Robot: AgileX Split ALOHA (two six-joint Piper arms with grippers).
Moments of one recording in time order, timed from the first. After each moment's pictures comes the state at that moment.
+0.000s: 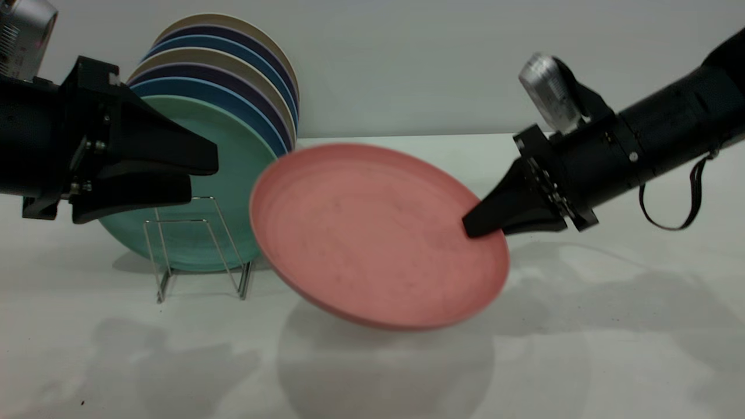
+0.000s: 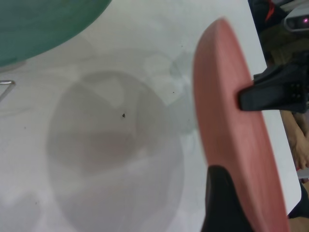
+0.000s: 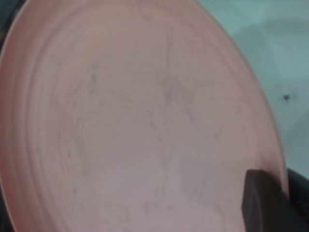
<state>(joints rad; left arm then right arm) -0.03 1.60 -0.53 -1.75 0.66 1.46 0.12 2.22 -1.19 1.34 0.97 -1.24</state>
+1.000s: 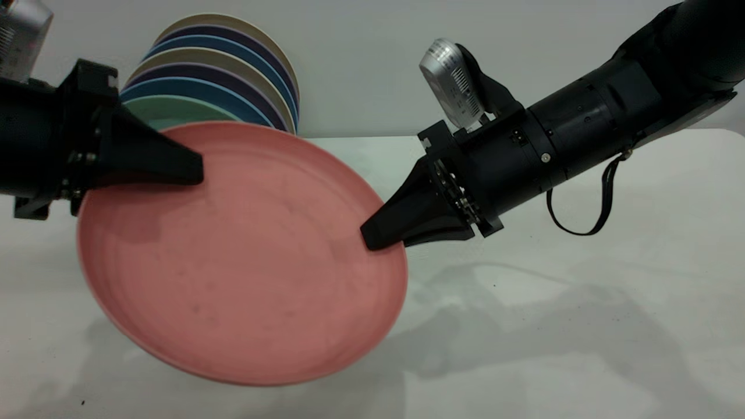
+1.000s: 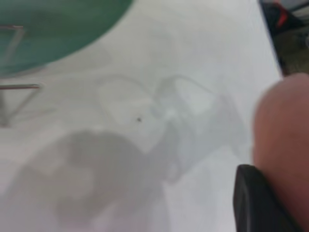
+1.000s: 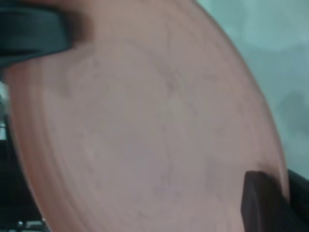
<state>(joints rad) -0.02 1.60 -0.53 -1.75 0.60 1.47 0.33 2.20 -1.19 1.46 1.04 -1.27</state>
